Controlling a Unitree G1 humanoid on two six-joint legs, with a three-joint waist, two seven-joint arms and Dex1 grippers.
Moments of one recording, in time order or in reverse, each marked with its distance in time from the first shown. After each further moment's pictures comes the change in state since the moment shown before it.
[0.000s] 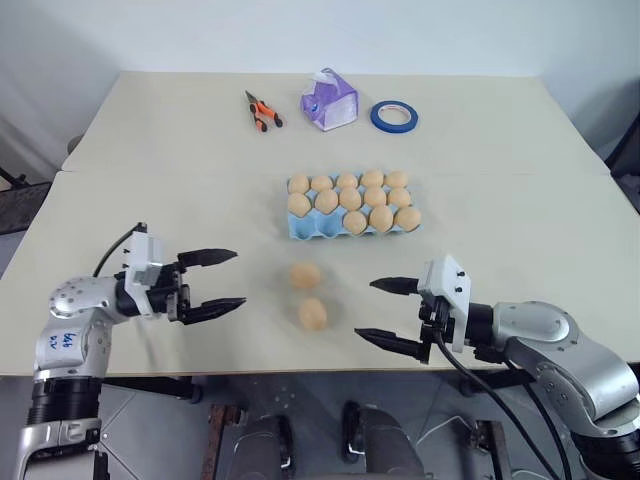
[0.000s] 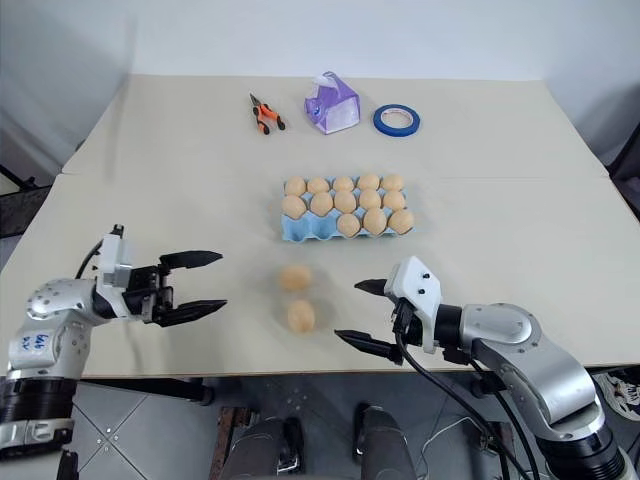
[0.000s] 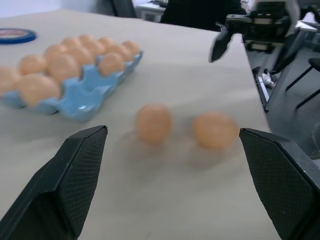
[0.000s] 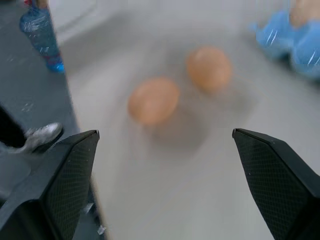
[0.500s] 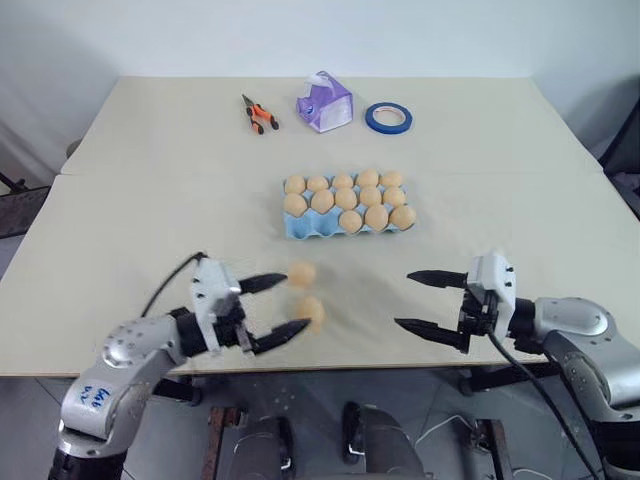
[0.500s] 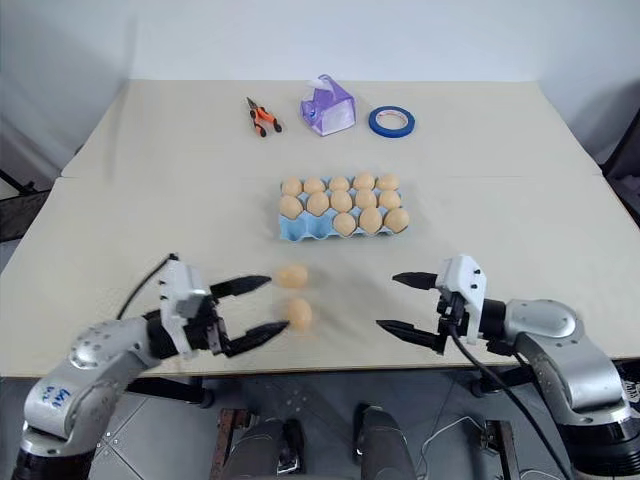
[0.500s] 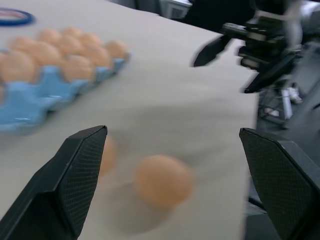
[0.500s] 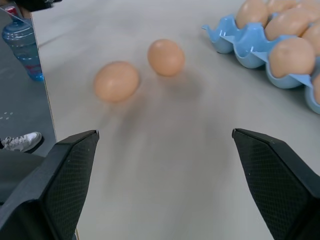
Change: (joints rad) left arm 0.251 -0.118 -0.156 -0.678 -0.045 0.446 0.564; right arm 0.035 -0.082 -0.122 0.307 -0.019 -0.294 0.246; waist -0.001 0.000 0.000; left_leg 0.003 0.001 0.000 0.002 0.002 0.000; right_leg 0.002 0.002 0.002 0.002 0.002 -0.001
